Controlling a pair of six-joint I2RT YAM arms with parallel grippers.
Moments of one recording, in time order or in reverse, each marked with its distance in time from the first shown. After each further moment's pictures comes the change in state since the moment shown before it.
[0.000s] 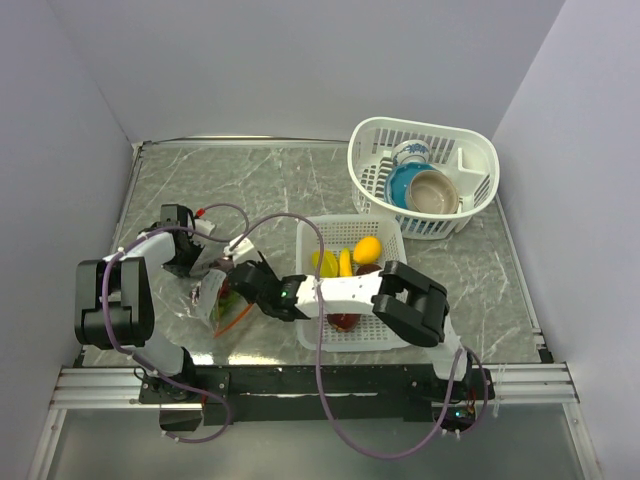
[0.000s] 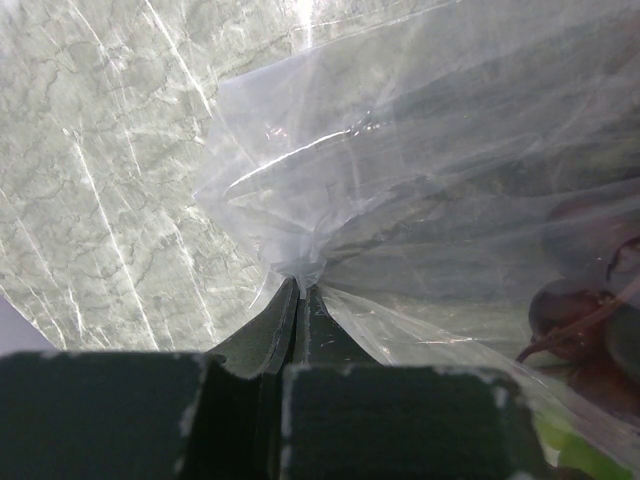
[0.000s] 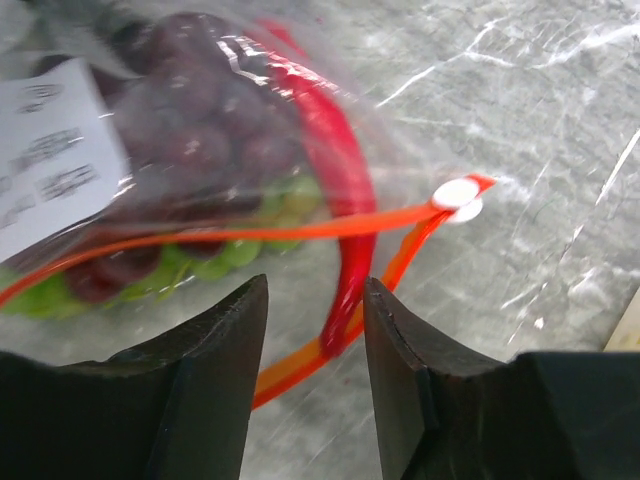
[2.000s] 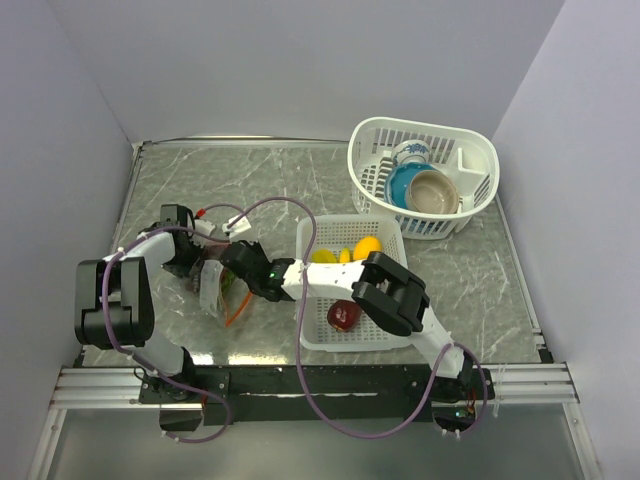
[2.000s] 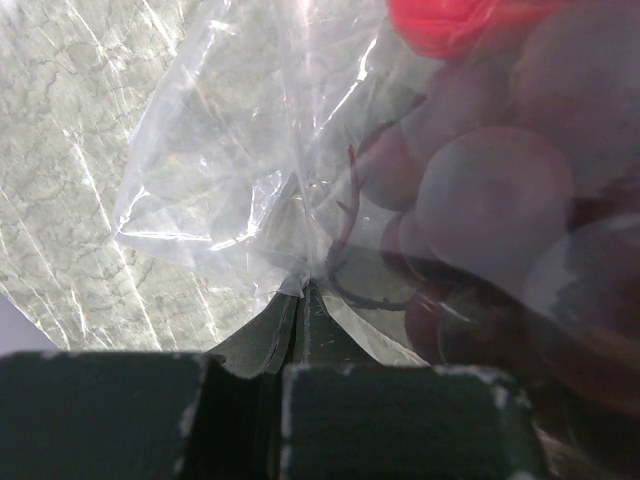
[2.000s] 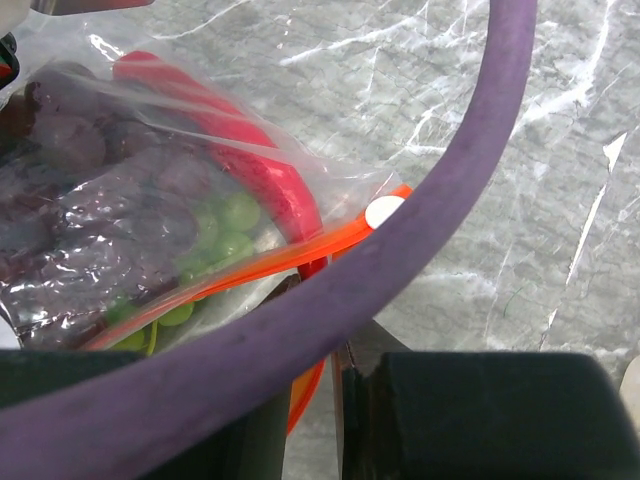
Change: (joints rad) left arm 0.000 -0.002 0.000 -0.003 0.001 0.014; right arm -0.079 0.164 0.211 0.003 0.065 0.017
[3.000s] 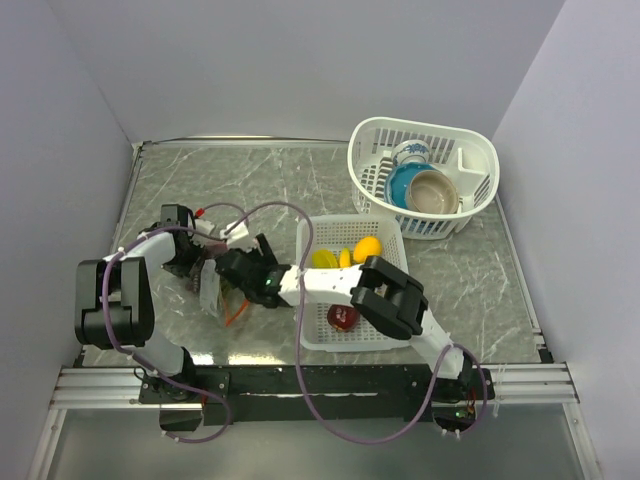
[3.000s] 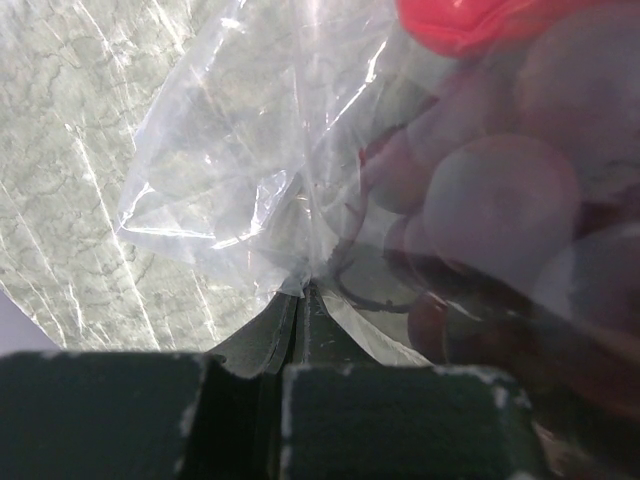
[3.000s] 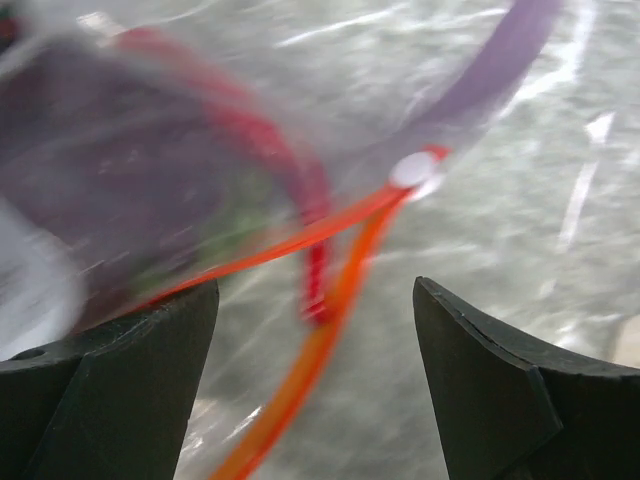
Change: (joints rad) left arm -0.002 0.001 -0.001 0.005 -0.011 -0.023; right arm 0.034 0.000 0.003 -0.037 0.080 0.021
